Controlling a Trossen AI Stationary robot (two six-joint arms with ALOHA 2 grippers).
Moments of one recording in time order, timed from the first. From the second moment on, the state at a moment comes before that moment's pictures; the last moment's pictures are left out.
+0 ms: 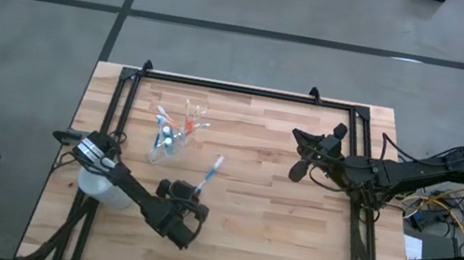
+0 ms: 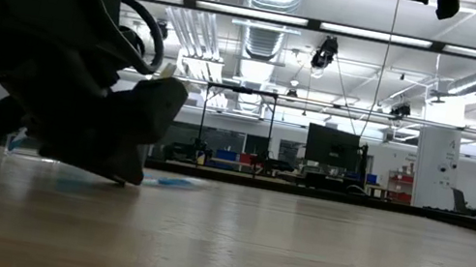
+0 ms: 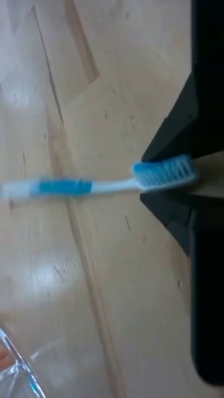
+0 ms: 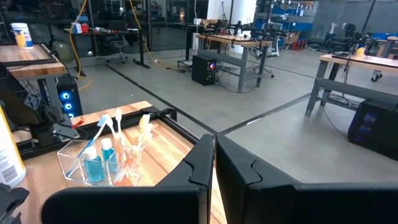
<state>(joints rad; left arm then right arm) -0.56 2.02 1.09 -0.57 -0.92 -1.79 0.28 0.97 0.77 0.06 0.96 0.10</state>
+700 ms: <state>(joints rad) -0.56 1.95 1.10 -0.59 -0.79 -1.58 0.28 0.97 0.77 0.06 0.96 0.10</state>
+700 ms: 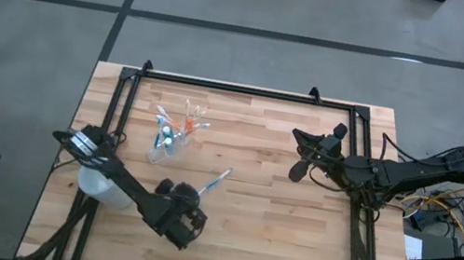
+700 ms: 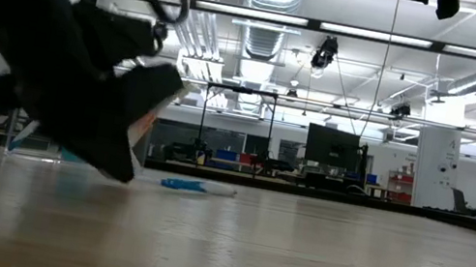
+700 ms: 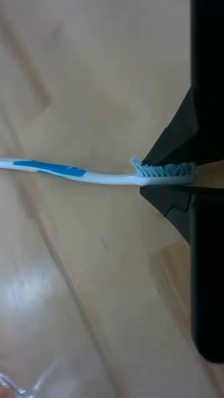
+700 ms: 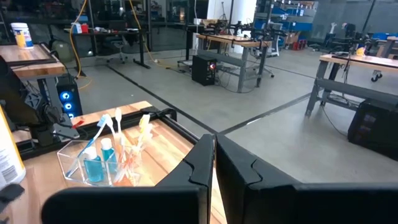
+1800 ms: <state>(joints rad) -0.40 1.25 1.50 -1.57 0.06 -1.59 0.28 0.97 0.77 0.06 0.96 0.10</state>
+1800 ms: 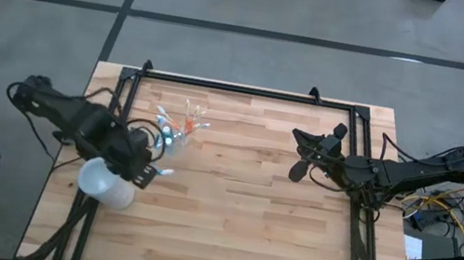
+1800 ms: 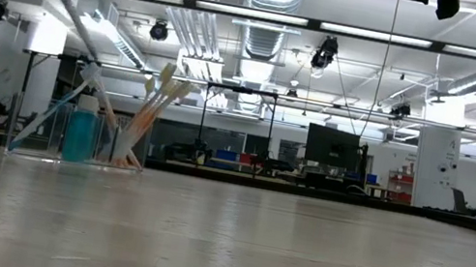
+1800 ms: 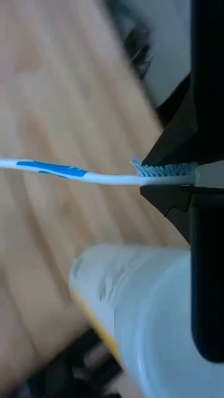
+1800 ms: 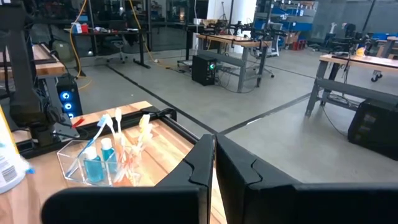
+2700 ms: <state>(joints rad) -0.21 0.87 1.27 -1.57 0.11 -1.77 0.28 0.97 0.77 0.06 0.96 0.10</state>
